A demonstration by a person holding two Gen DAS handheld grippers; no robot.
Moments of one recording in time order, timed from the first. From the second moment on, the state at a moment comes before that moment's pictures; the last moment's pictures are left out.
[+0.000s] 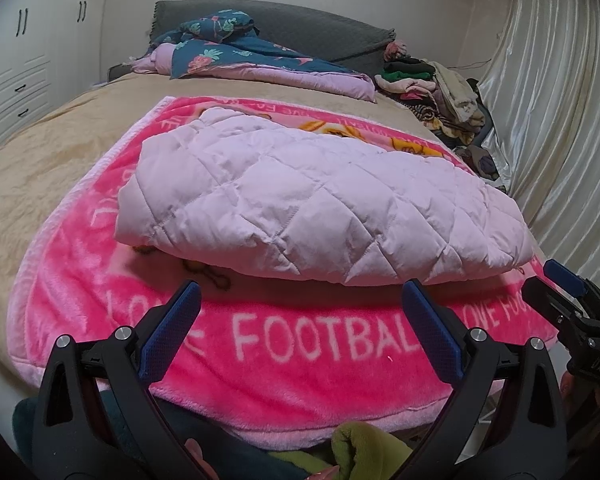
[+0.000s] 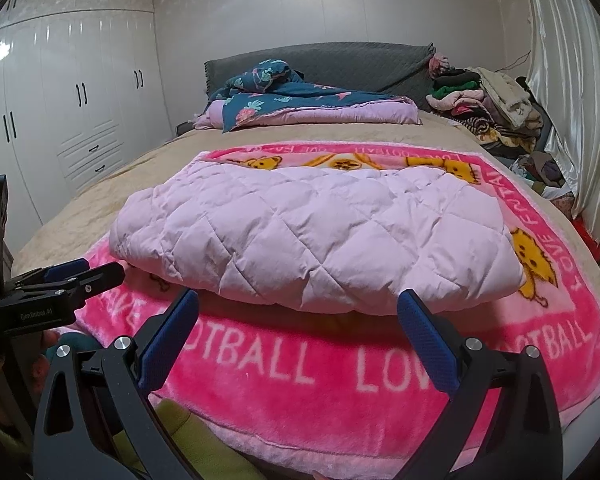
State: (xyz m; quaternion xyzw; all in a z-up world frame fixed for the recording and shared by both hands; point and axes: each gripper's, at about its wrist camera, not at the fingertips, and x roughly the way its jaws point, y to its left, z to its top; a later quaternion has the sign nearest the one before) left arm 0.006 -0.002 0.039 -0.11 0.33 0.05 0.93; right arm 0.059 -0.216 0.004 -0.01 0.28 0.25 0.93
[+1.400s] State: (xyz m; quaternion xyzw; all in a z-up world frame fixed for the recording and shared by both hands) left arm 0.003 0.003 0.042 -0.11 0.33 0.07 0.93; right arm 0.056 -0.216 0.004 -0.01 0.28 0.25 0.93
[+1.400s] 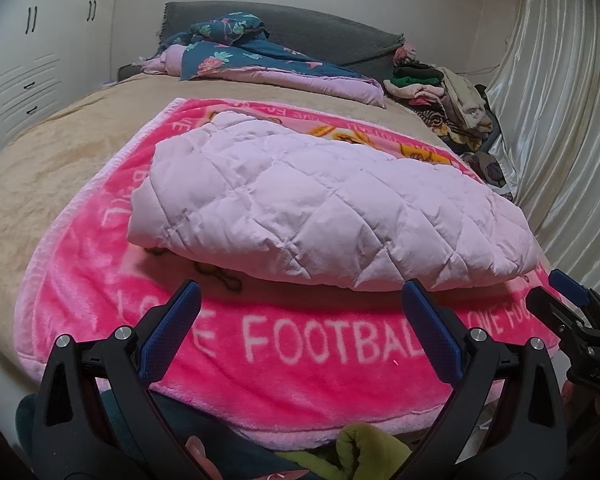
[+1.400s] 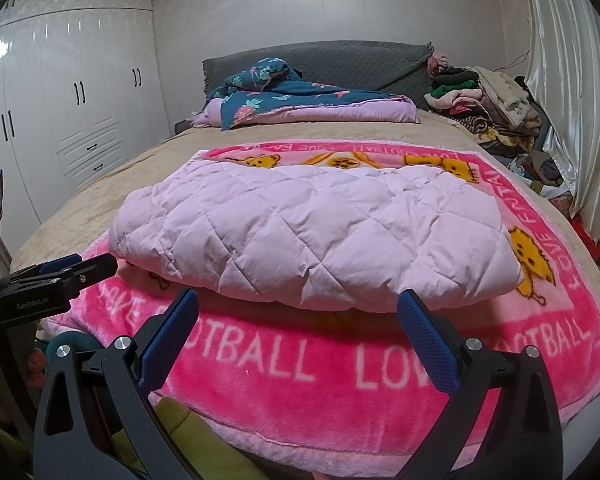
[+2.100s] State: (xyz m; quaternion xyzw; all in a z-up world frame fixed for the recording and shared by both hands) left arm 0.001 0.001 0.041 -0.11 0.34 0.07 0.93; right arm 0.056 -0.218 0.004 -0.01 0.28 0.24 0.93
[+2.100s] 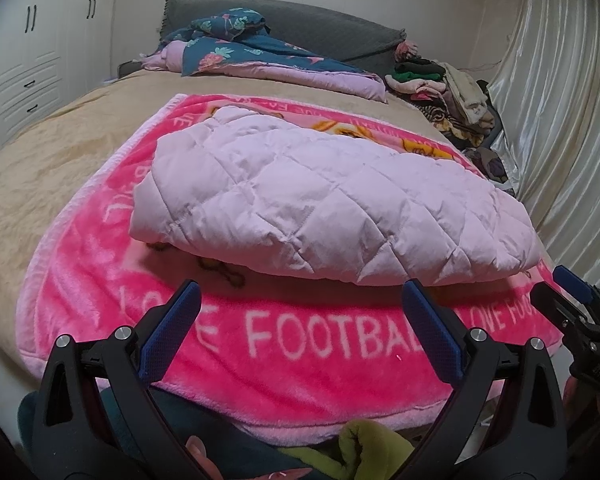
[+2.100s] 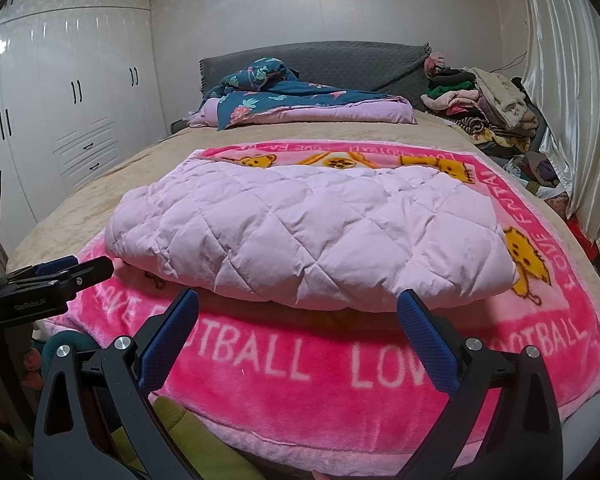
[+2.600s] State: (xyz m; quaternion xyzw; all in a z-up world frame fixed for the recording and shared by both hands) left arm 0.004 0.008 0.040 -0.11 0.34 0.07 0.93; right arm 0.064 -0.250 0.006 0.00 0.27 0.17 0.95
